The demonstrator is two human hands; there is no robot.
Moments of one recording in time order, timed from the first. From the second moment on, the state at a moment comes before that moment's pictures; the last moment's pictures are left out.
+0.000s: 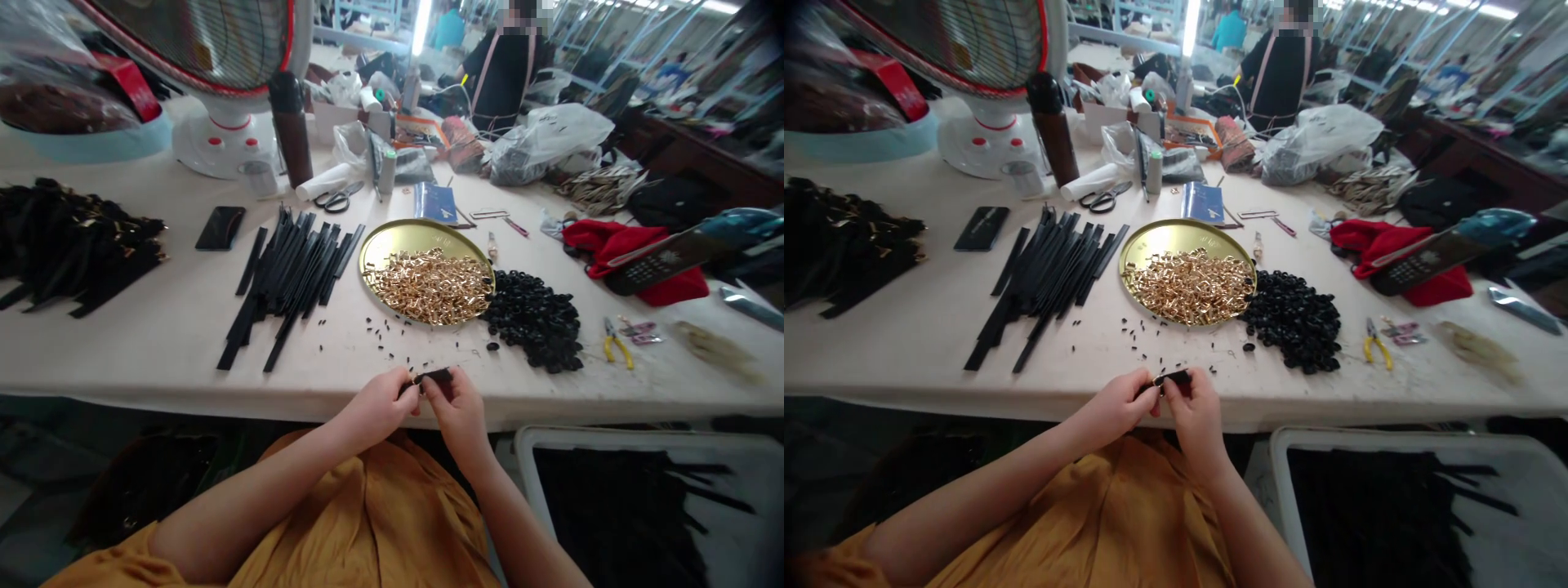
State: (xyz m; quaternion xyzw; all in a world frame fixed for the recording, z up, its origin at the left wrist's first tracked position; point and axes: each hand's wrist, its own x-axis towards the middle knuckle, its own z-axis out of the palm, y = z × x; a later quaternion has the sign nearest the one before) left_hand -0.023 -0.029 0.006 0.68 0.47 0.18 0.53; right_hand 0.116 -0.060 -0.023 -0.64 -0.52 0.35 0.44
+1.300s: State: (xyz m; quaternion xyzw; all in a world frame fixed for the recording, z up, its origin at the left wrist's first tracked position) left_hand -0.012 -0.003 0.008 0.65 0.43 0.30 0.55; right_hand 0.173 -0.011 0.006 -0.53 -0.32 0.57 0.53
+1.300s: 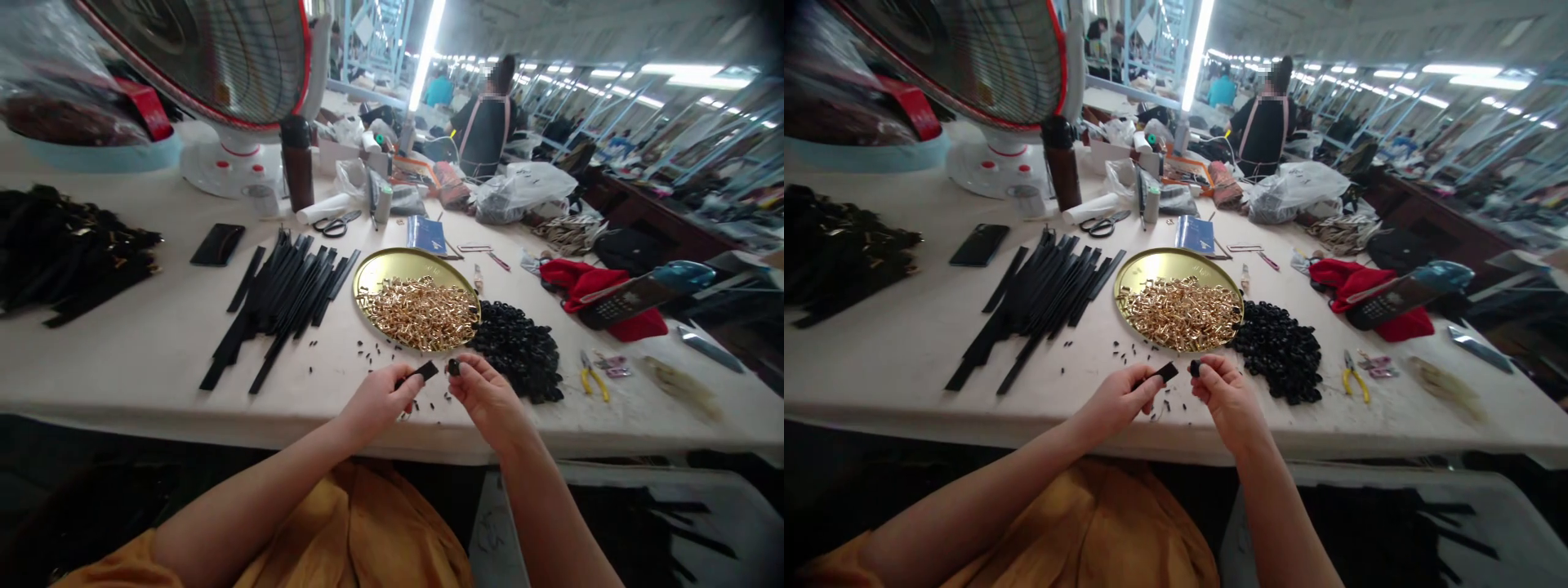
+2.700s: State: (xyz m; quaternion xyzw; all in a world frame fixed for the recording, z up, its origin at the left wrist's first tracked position) left_hand -0.029 -0.011 0.005 0.79 0.43 0.16 0.40; right_hand 0.141 -0.050 -0.026 -0.60 -0.57 0.38 0.41
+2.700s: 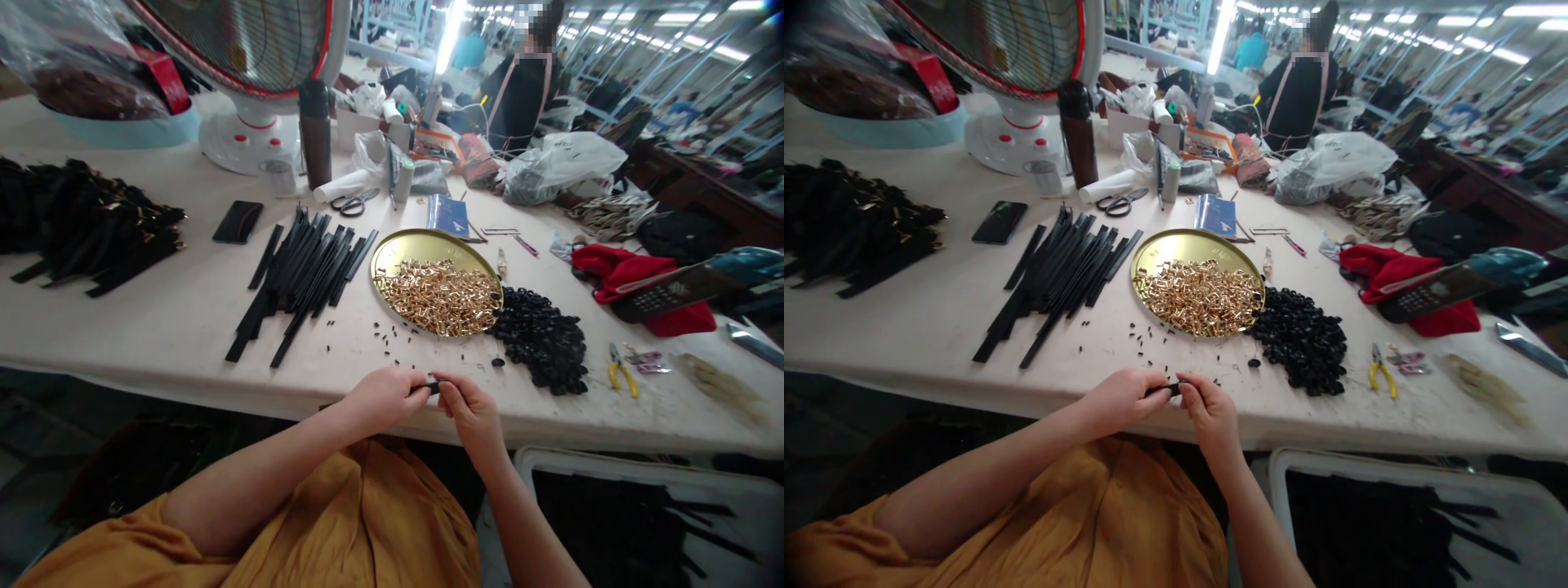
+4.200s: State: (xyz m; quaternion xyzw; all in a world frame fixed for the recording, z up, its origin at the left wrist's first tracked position) left_hand -0.032 -0.014 -0.008 0.69 0.49 0.11 0.52; right_hand 0.129 -0.055 -0.043 -0.52 -0.31 0.63 0.49
